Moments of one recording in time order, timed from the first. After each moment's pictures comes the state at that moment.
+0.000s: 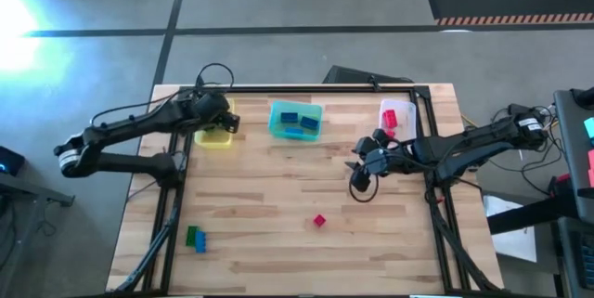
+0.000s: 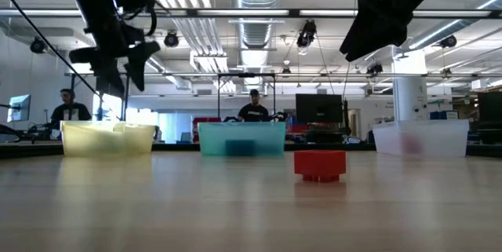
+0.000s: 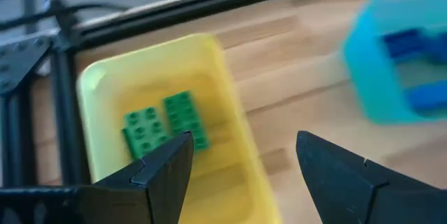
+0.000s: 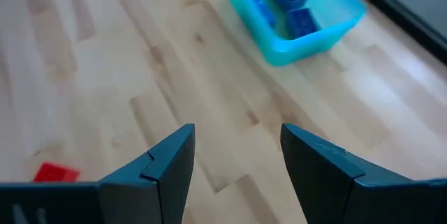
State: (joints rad) left arm 0.51 1.01 0.80 -0.79 -0.43 -0.65; right arm 0.18 1.19 0.86 -0.53 0.44 0.52
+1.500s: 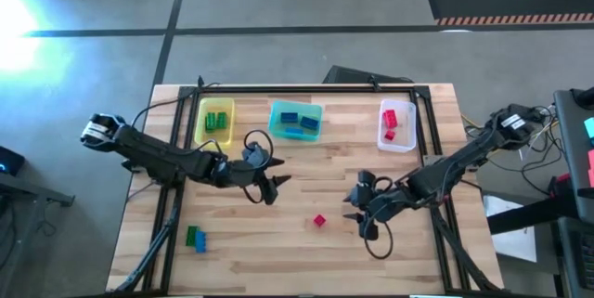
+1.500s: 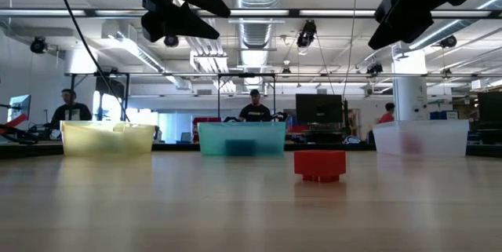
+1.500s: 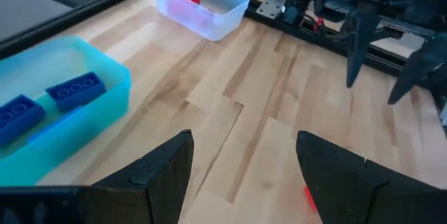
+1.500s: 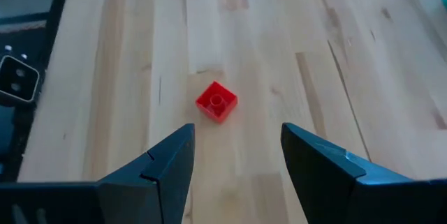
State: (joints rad) left arm -0.26 1.31 0.84 -0.03 -0.50 -0.52; right arm 0.51 1.35 0.86 -0.34 0.30 0.49
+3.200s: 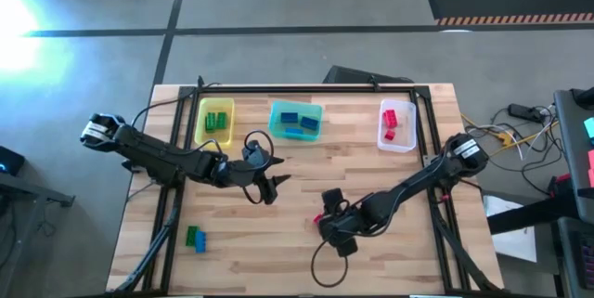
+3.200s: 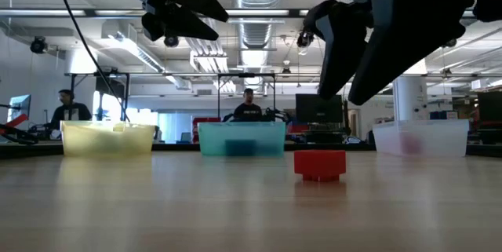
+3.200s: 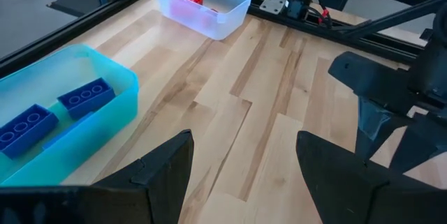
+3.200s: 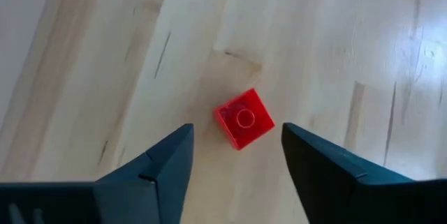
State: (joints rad) left arm -0.26 1.31 0.84 -0.04 -0.51 -0.46; right arm 0.49 1.84 1.27 -0.56 0.24 0.11
